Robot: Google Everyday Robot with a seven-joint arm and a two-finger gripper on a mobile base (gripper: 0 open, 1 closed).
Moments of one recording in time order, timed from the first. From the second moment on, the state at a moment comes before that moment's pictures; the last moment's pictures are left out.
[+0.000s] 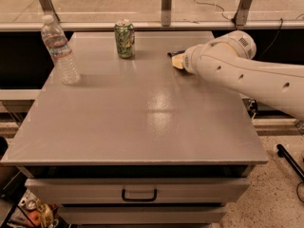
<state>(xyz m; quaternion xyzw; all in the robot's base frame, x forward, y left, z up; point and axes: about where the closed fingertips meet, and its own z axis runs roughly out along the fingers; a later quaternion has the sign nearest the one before) 0.751 -0.127 0.836 -0.11 0.86 0.04 0.49</state>
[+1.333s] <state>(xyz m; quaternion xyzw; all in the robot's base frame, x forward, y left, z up) 0.765 -0.139 0.922 -0.16 0.86 0.03 0.49</state>
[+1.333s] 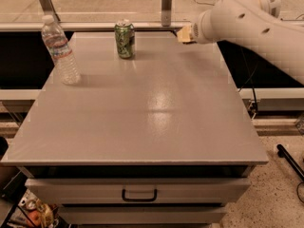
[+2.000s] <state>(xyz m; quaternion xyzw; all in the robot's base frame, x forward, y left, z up) 0.783 -0.165 0.986 -0.19 0.85 0.03 0.49</state>
